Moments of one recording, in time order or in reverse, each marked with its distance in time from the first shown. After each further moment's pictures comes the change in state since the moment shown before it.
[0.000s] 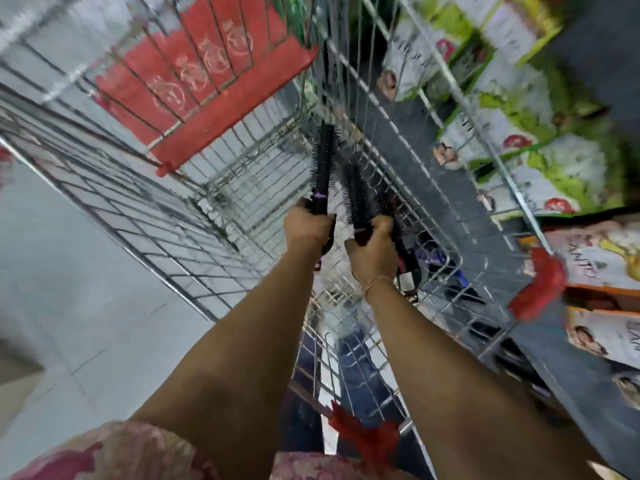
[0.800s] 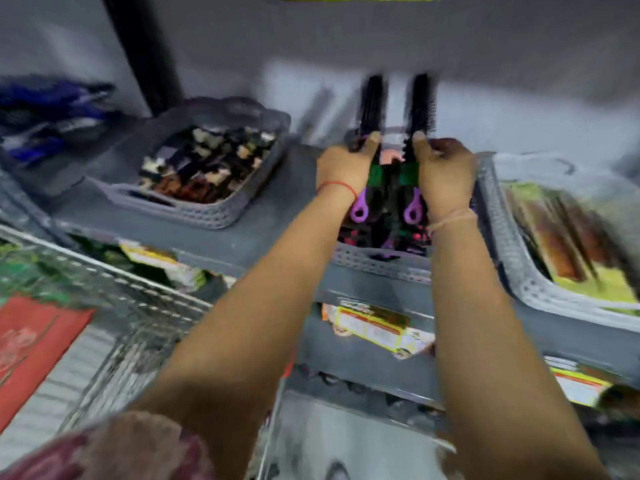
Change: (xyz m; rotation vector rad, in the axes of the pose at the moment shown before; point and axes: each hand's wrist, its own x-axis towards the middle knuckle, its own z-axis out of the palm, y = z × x) left_hand -0.378 0.281 0.153 0.134 -0.346 1.147; right_hand -0.089 0.027 -0.499 0.546 1.089 -0.174
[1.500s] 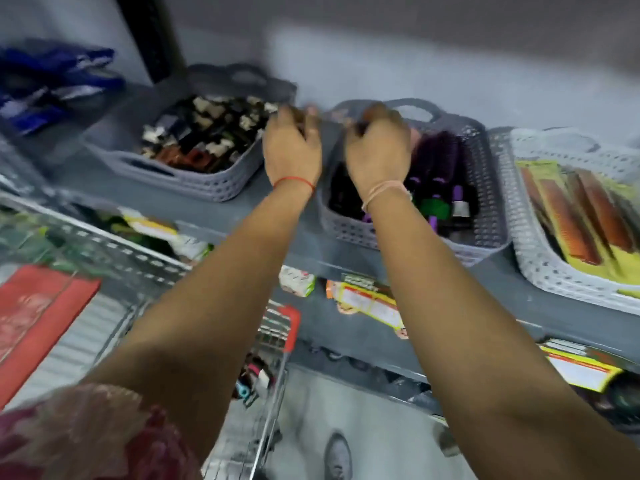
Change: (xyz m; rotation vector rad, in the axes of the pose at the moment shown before) left_hand 0.011 -0.066 -0.038 0.038 0.475 0.166; right_hand -0.040 -0.019 0.069 -0.429 -0.161 -0.240
